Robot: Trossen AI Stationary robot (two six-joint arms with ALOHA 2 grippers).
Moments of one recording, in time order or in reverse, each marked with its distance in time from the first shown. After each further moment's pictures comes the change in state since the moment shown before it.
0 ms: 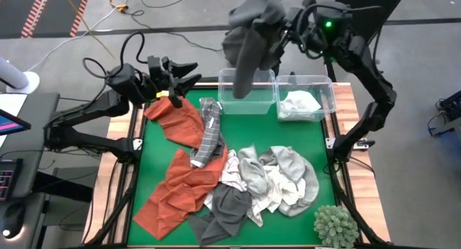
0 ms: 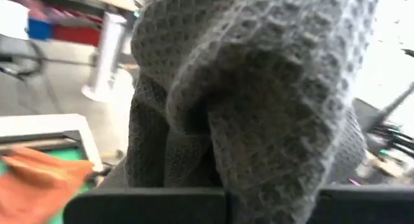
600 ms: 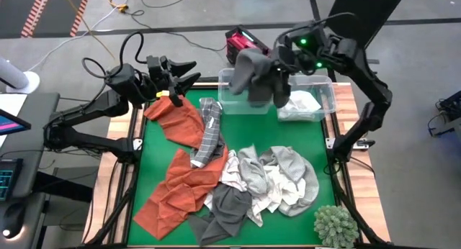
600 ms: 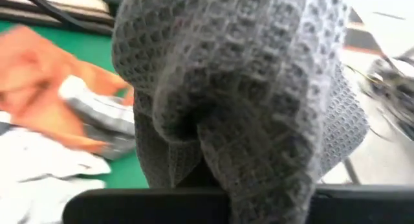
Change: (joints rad) left arm 0.000 -0.001 0.000 -0.005 -0.028 0.026; right arm 0.059 0.018 -0.001 -0.496 -0.395 -0.018
